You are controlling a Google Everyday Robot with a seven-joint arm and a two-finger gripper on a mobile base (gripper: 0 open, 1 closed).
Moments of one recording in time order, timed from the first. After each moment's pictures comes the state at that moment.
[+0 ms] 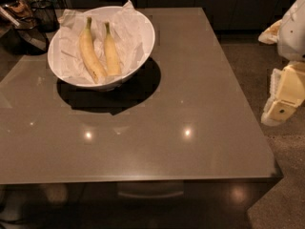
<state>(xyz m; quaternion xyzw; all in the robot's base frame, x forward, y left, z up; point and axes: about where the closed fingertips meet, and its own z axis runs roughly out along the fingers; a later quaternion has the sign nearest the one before) 0.438 -0.217 0.976 -0.60 0.78 -0.03 0.16</state>
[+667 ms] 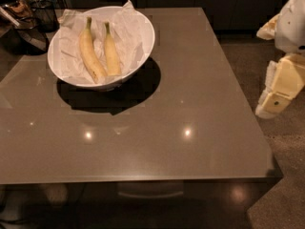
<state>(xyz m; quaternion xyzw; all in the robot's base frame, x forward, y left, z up) 0.446 -0.211 0.982 -0.59 0.79 -0.02 0.17</state>
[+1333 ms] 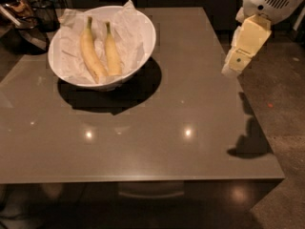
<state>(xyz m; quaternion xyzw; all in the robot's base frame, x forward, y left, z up) 0.515 -0.183 0.994 -0.55 0.82 0.03 0.16</state>
